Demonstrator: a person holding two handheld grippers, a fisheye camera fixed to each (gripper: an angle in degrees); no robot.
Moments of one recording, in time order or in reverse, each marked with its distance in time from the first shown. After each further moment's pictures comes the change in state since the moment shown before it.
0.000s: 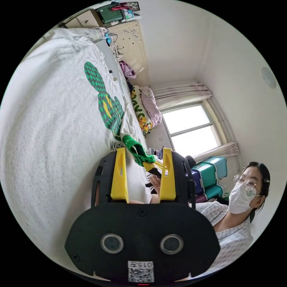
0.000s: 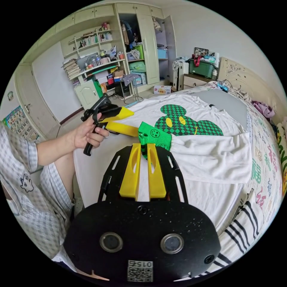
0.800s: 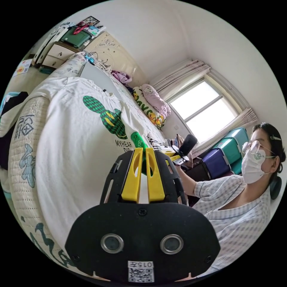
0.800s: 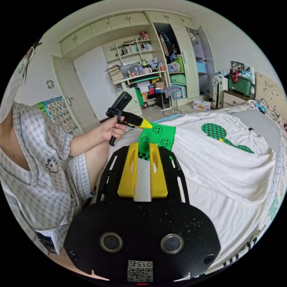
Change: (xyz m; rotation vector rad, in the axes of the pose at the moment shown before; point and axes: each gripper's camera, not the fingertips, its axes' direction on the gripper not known) left arm 0.039 0.050 -0.057 -0.036 -0.266 0.266; right arm 0.000 -0.007 -0.015 0.146 -0.391 -0.183
